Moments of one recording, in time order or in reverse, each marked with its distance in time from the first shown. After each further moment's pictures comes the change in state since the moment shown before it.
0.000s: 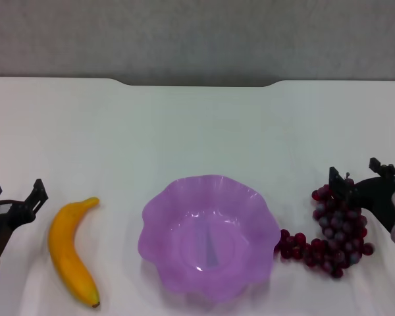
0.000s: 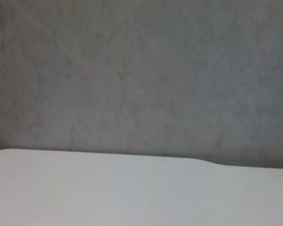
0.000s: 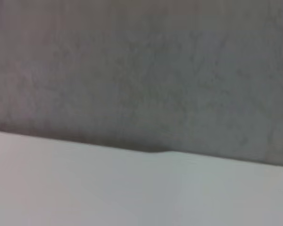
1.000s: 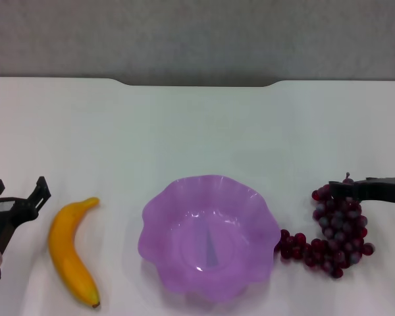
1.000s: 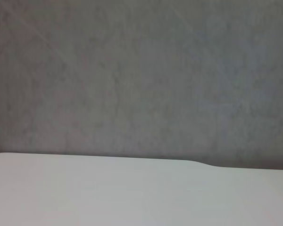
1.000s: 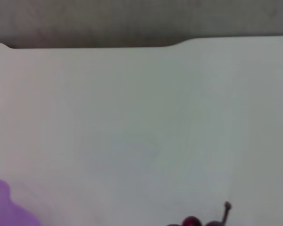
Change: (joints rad) left arm -0.007 0.000 0.003 -0.002 0.002 0.003 0.007; right arm -0.064 -0.002 0.748 0.637 -0.059 1.320 -0.316
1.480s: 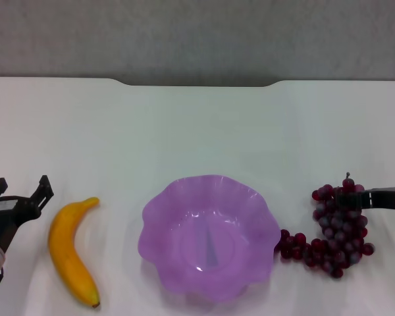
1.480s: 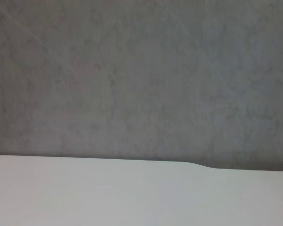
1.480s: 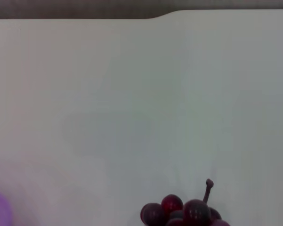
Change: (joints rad) left arm -0.005 0.000 0.003 -0.001 0.000 0.000 0.002; right arm 0.071 0.003 0.032 -0.123 -0.072 0.007 0.021
